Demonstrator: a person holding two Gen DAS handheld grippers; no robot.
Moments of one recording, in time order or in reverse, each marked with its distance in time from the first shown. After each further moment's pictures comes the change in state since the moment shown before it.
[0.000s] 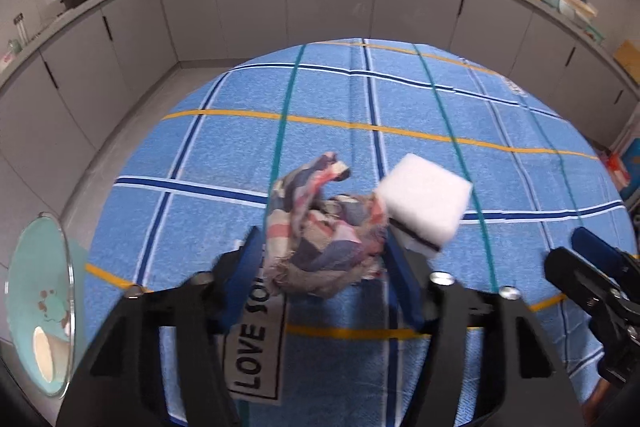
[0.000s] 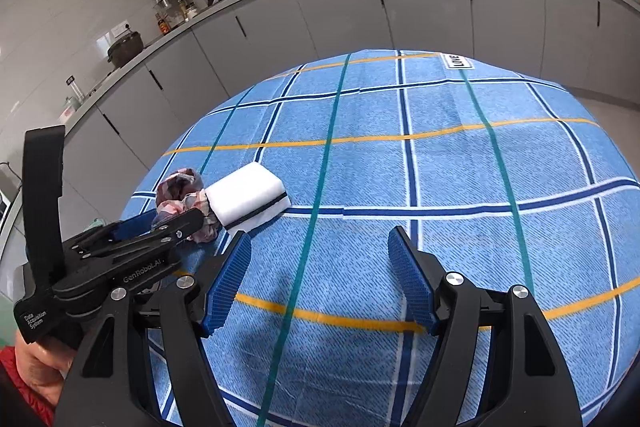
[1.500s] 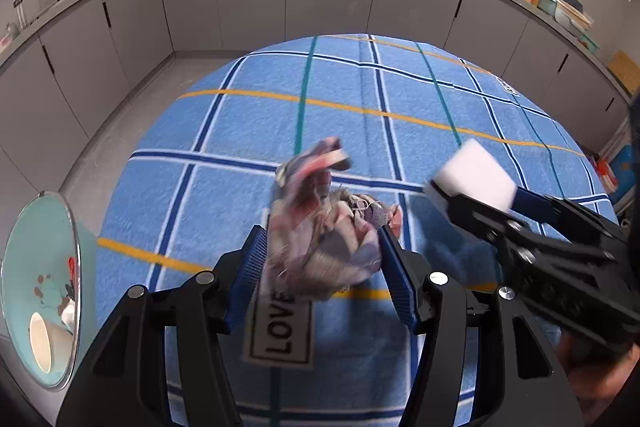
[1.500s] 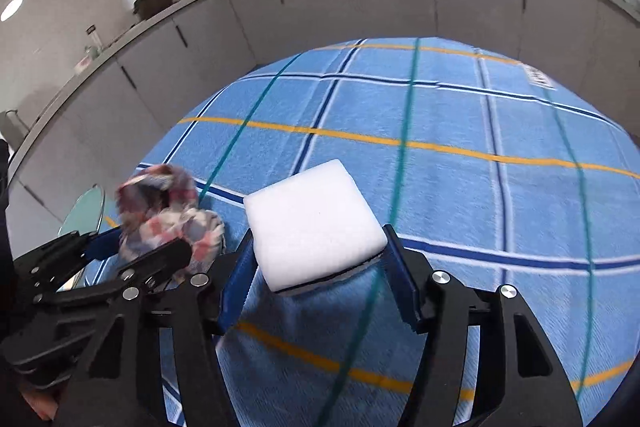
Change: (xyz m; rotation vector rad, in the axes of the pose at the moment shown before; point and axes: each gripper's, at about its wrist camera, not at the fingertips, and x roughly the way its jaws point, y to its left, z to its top) left arm -0.014 0.022 -0.014 -0.025 0.016 -0.029; right arm 0.049 0.040 0.012 -0.143 0.079 0.031
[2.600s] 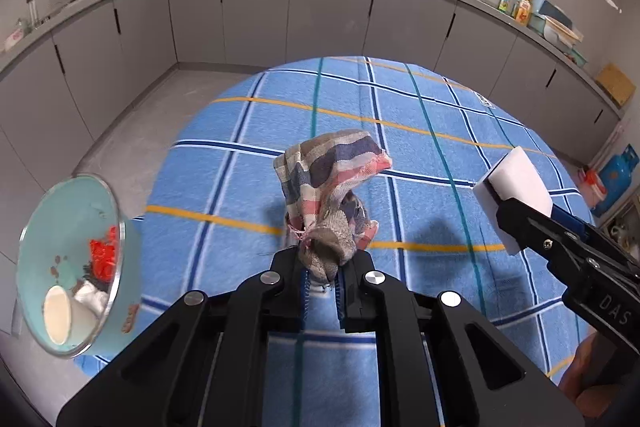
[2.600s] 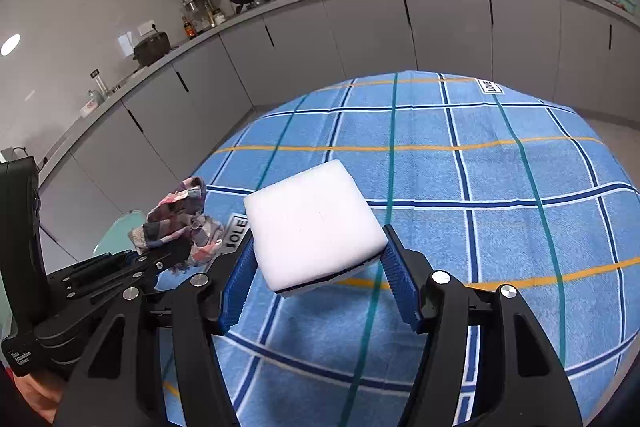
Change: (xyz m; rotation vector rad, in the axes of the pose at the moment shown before) left arm -0.071 0.022 -0.031 -0.018 -0.073 -0.015; right arm -0.086 0.032 -0.035 0.086 -0.143 0.000
